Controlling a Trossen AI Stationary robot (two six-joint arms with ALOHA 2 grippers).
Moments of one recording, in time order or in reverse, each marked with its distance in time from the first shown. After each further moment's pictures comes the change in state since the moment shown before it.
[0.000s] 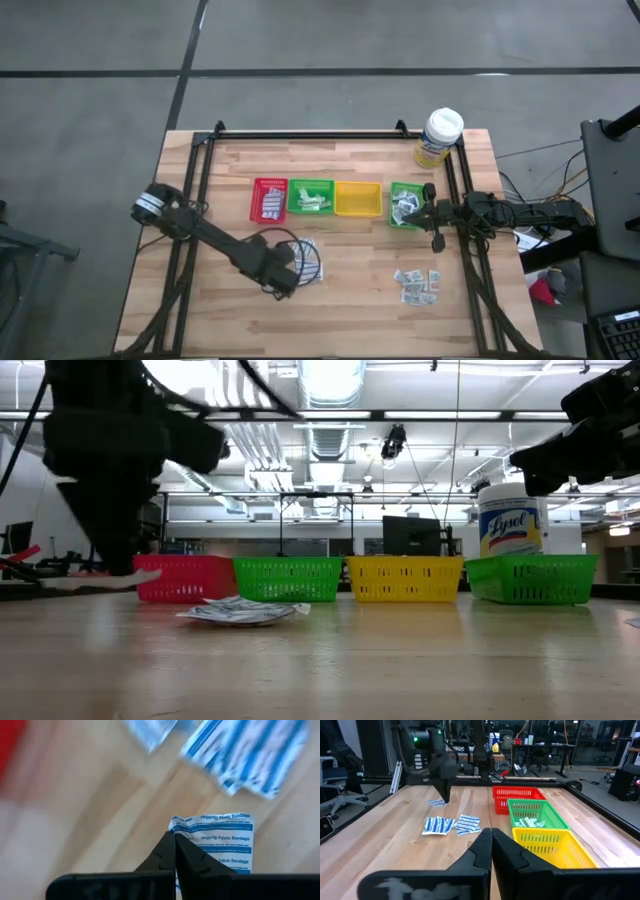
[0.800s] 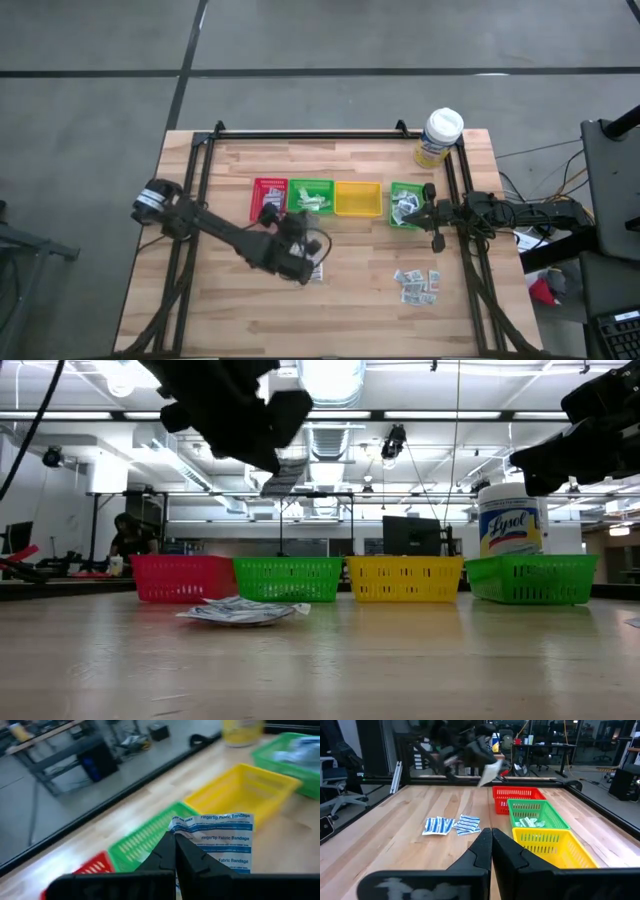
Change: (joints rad) left arm 0.096 -0.016 0.059 0.179 -0.994 0.066; right arm 0.000 0.000 0.000 0.000 0.000 0.001
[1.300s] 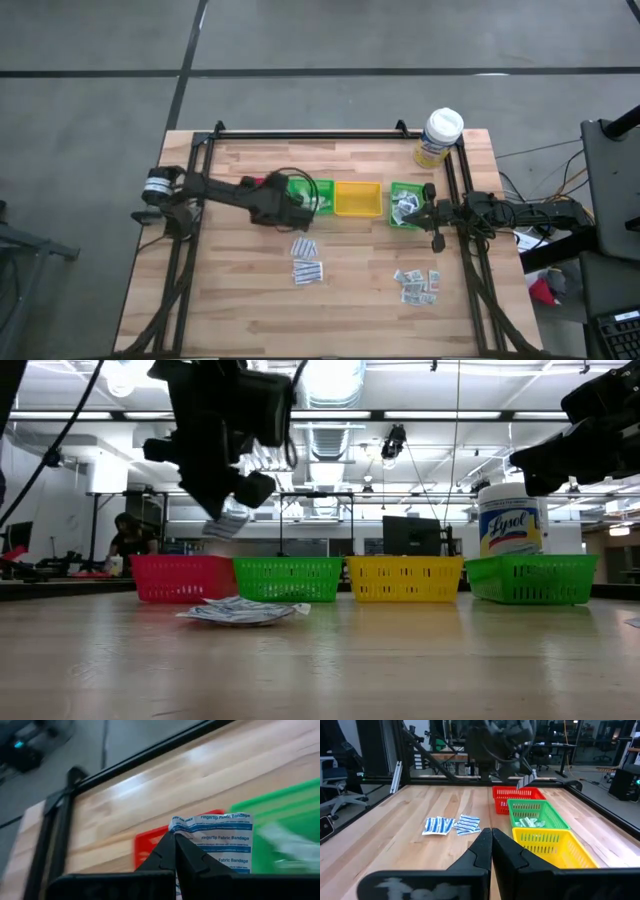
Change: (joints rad) left arm 0.323 -0.001 0.010 -0.502 0.281 -0.373; right arm 0.000 0.000 0.000 0.000 0.000 -0.001
